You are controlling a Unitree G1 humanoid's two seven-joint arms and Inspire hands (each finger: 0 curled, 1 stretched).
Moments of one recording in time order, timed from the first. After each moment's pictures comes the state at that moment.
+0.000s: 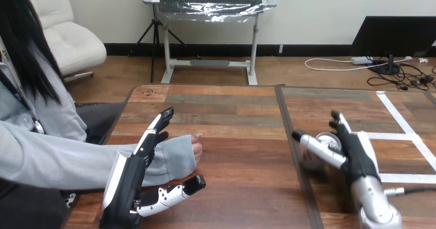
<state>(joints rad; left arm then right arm) -0.12 0.18 -0.02 1.02 0.22 -1.27 0.11 -0.54 -0.26 -0.09 1.33 -0.13 -0.50 -0.08</state>
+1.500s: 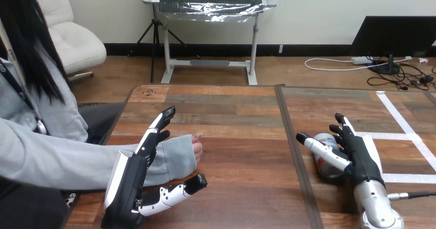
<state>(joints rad) -0.13 0.17 -0.02 1.02 0.23 -1.28 0.11 -0.52 -0.27 -0.09 1.33 -0.13 -0.53 -0.11</state>
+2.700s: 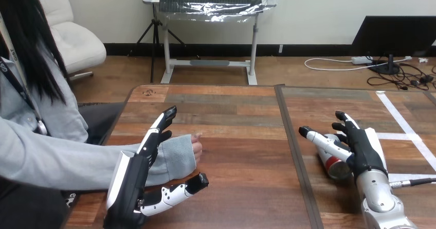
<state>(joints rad) -0.13 0.16 -0.02 1.02 0.25 -1.28 0.14 -0.59 -0.29 -0.08 1.33 -0.17 -0.40 -0.15</state>
